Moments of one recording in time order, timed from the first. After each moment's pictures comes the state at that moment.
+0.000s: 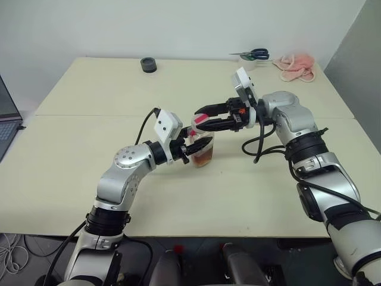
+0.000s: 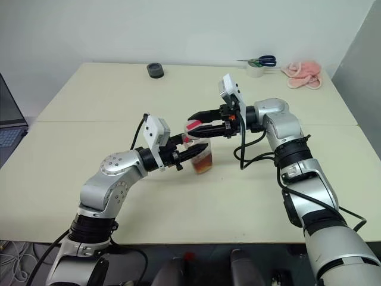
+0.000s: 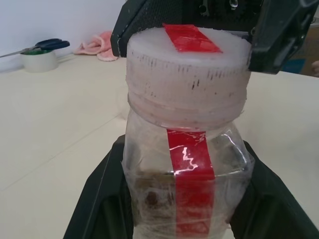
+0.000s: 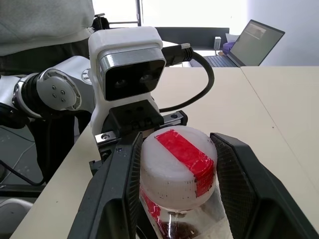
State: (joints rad) left arm -0.50 0.40 -0.07 -0.15 -0.39 0.46 -0.75; right arm -1.16 -0.35 0.20 0.71 0.36 0.21 1.48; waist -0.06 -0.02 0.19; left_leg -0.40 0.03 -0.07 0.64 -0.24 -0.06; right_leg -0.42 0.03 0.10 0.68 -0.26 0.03
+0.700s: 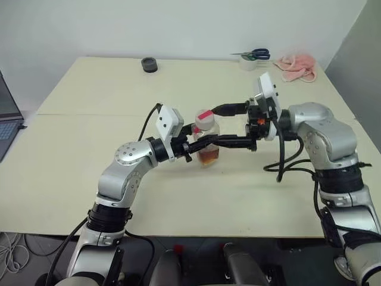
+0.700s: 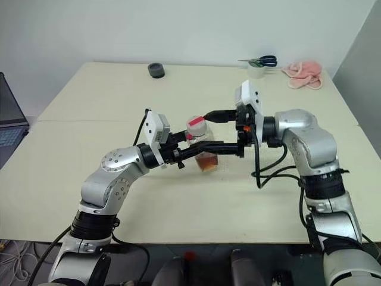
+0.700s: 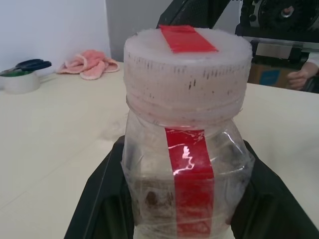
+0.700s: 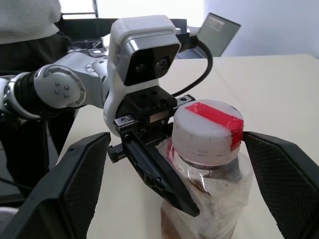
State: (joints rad) left arm -0.53 0.39 -0.08 -0.14 -0.42 0.43 -0.81; right arm -0.82 -0.50 0.08 -0.11 0.47 0.69 1.13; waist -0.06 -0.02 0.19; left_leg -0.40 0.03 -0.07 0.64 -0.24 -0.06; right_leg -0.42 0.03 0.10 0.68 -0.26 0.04
